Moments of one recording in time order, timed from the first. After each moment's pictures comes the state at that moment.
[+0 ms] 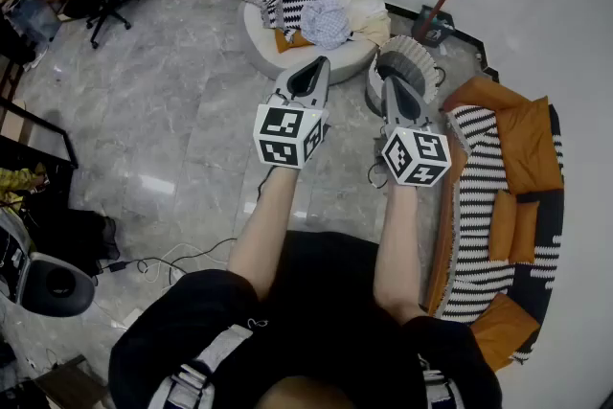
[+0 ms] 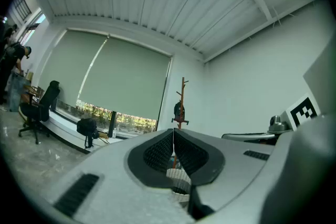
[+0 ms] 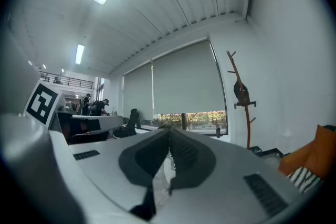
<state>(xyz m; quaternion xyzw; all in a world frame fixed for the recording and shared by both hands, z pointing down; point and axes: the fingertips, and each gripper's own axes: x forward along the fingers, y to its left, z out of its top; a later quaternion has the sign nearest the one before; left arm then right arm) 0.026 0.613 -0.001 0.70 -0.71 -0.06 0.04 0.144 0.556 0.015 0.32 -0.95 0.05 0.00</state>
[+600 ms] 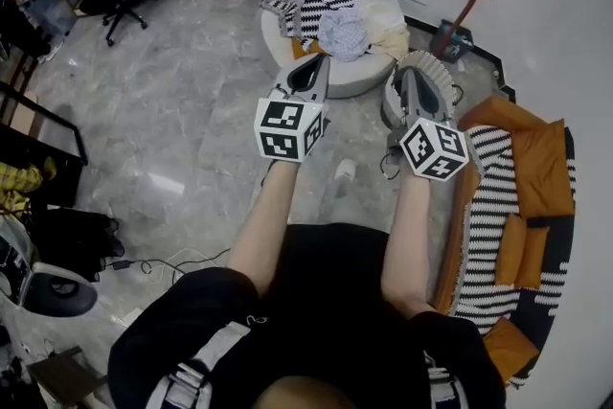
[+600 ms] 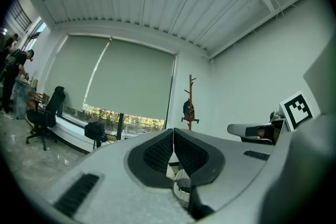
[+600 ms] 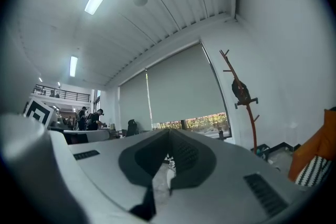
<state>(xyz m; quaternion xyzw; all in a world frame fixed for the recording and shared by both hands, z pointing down) -0.027 0.579 0.014 0.68 -0.73 -0.04 0.04 0.119 0.488 0.016 0.33 -0.94 0.08 -0.05</state>
